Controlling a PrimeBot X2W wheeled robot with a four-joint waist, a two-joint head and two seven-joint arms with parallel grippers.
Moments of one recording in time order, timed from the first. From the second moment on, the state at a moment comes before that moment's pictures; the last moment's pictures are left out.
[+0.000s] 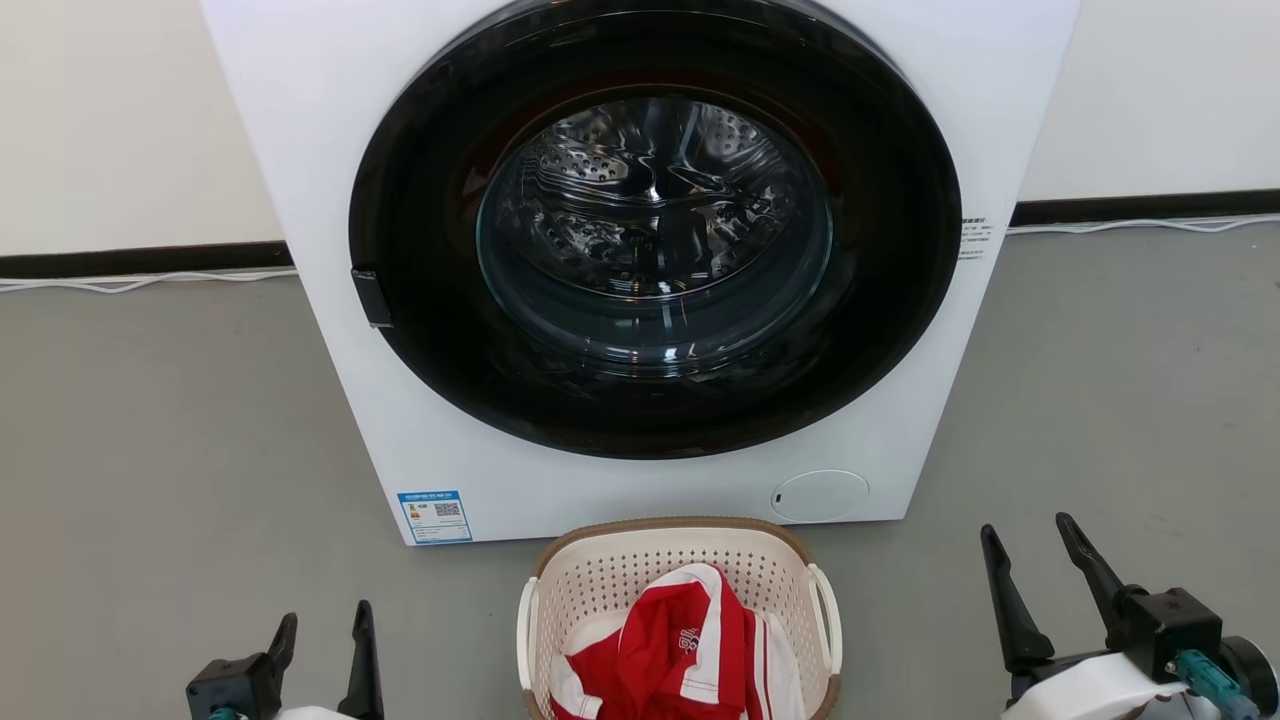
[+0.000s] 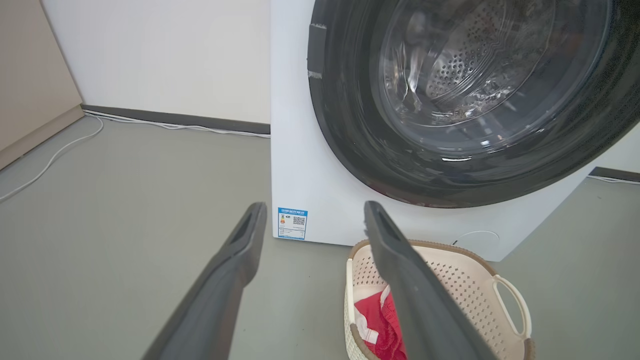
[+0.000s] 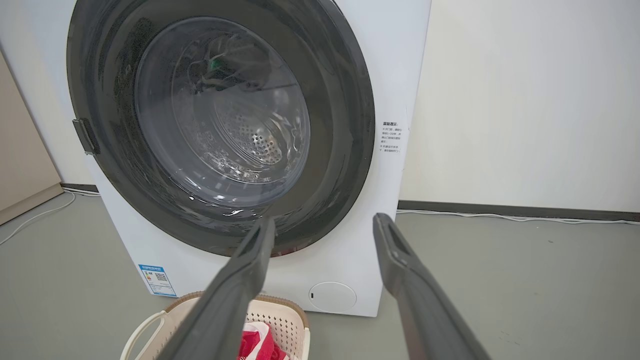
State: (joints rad) left arm 0.02 0.15 -0.09 0.39 -0.34 0.08 -0.26; right arm -0.02 -0.14 -0.02 0.33 0.08 0.12 -0.25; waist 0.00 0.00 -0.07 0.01
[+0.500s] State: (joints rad) left arm 0.06 0.12 -0.08 0.43 -0.43 0.08 -0.22; right arm 0.02 -0.12 -0.03 0.38 0.17 0.12 -0.22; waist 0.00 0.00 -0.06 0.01
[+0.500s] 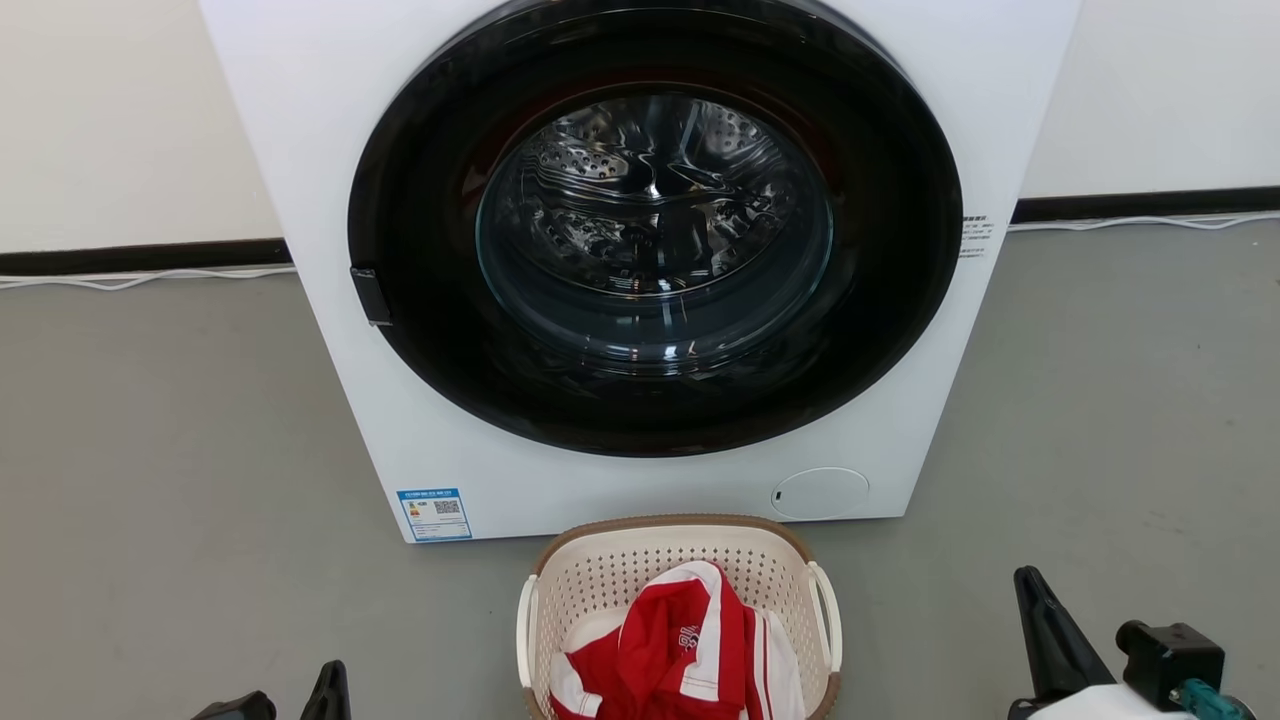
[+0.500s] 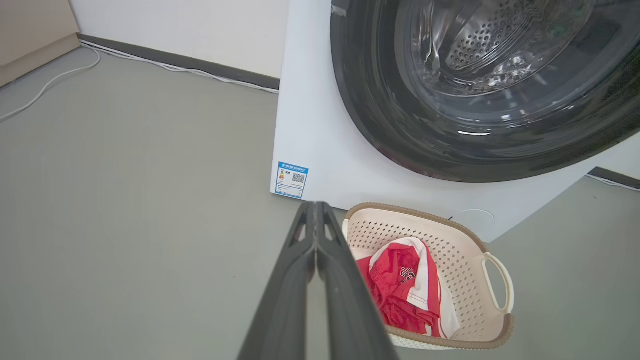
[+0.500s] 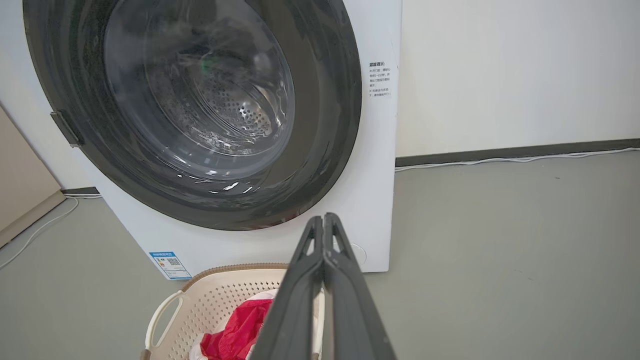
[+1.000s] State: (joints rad) left arm 0.06 0.12 -0.06 0.41 -0.58 0.05 -0.18; right arm 0.01 -0.11 -0.04 0.37 0.36 0.12 -0.18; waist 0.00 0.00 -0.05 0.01
